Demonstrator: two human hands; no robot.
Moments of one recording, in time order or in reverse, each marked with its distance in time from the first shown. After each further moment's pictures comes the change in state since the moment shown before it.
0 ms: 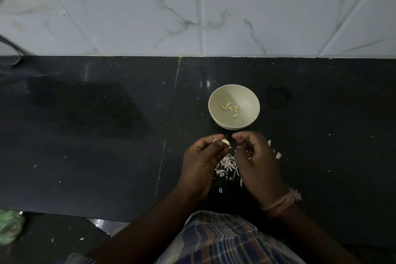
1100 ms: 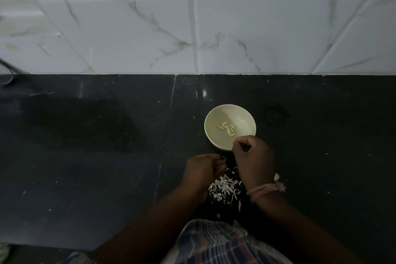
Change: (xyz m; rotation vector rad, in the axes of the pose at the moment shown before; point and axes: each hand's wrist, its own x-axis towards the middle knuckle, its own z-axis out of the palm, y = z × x) left_hand 0.051 0.012 0.020 0.295 0.233 -0.278; right_hand 0.069 0.011 0.018 -0.175 0.211 0.177
